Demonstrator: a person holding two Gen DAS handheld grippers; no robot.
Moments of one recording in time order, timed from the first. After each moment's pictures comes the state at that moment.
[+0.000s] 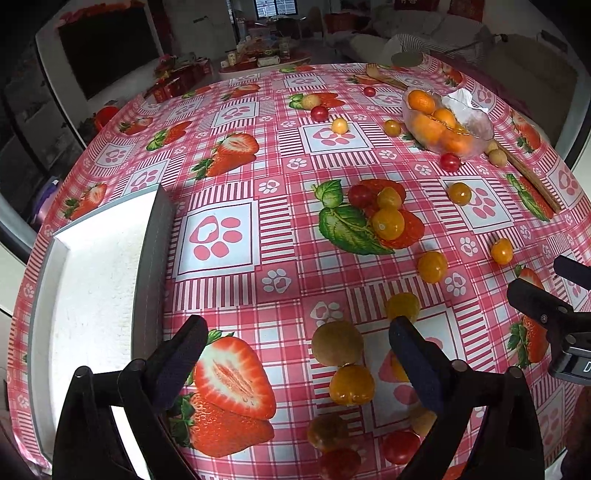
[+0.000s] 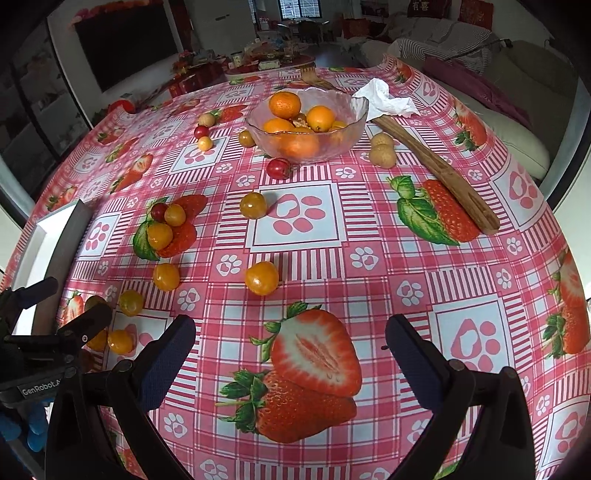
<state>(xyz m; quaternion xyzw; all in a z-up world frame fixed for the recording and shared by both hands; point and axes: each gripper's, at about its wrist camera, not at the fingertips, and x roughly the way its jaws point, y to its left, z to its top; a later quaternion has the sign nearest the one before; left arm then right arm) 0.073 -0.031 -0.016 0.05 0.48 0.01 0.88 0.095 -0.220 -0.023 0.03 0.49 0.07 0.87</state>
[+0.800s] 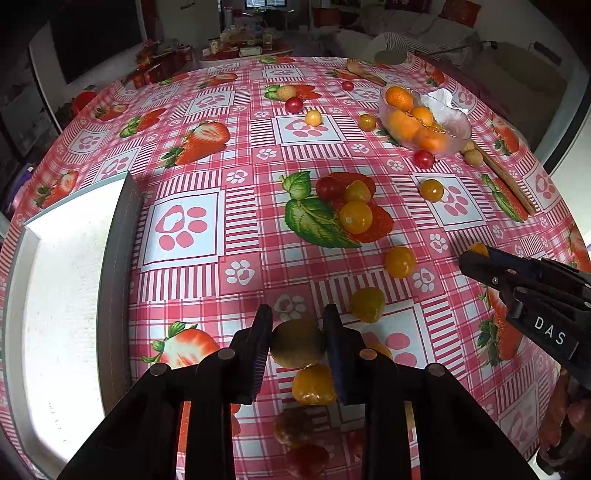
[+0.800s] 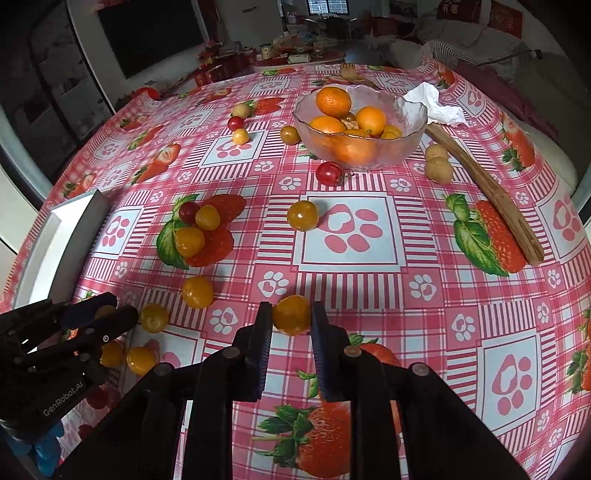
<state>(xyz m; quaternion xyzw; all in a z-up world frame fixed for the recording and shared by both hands) 0.071 -0.035 -0.016 0.02 0.50 -0.03 0.86 0.113 -0.199 -0.027 0.03 0.49 0.12 0.86</state>
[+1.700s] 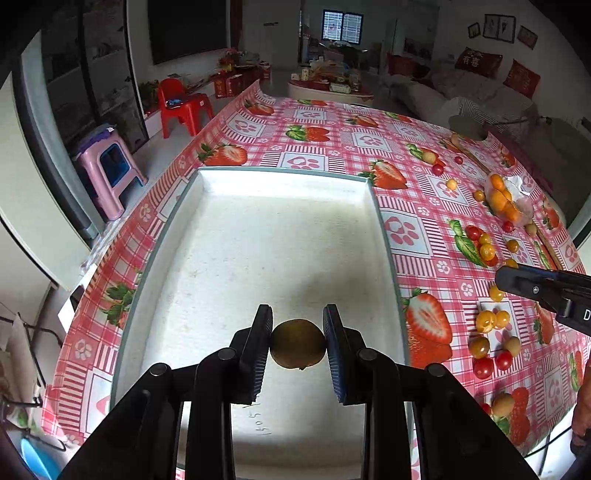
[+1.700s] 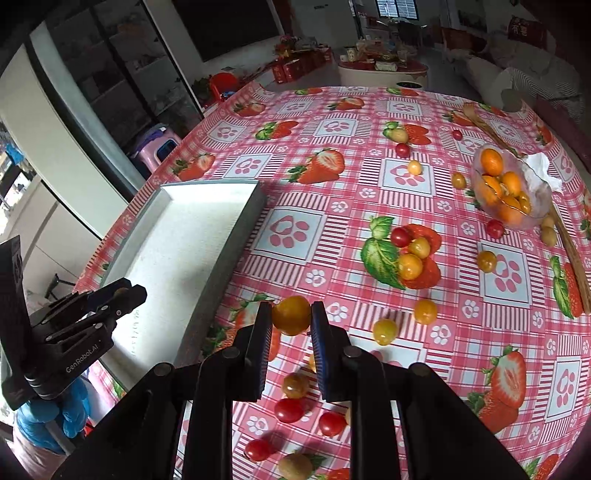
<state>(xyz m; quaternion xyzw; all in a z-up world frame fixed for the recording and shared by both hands) -0.016 0.154 0.022 -0.06 0.44 0.09 0.89 0.077 -0.051 0.037 0.01 0.48 0.27 0.83</state>
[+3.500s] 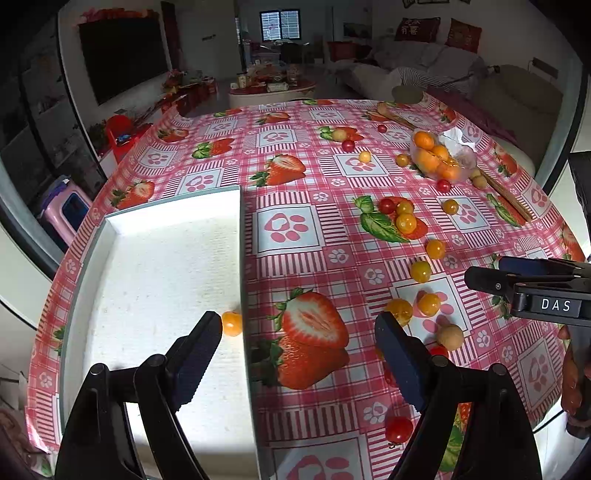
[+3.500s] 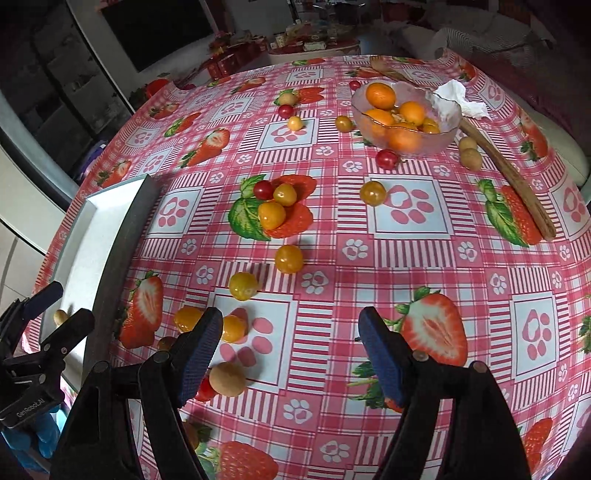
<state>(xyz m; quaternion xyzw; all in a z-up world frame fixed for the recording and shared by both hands) 0.008 0.023 0.024 0.03 0.45 -0.01 0.89 0.085 -0.163 -0.004 0.05 0.52 0.15 0.84</state>
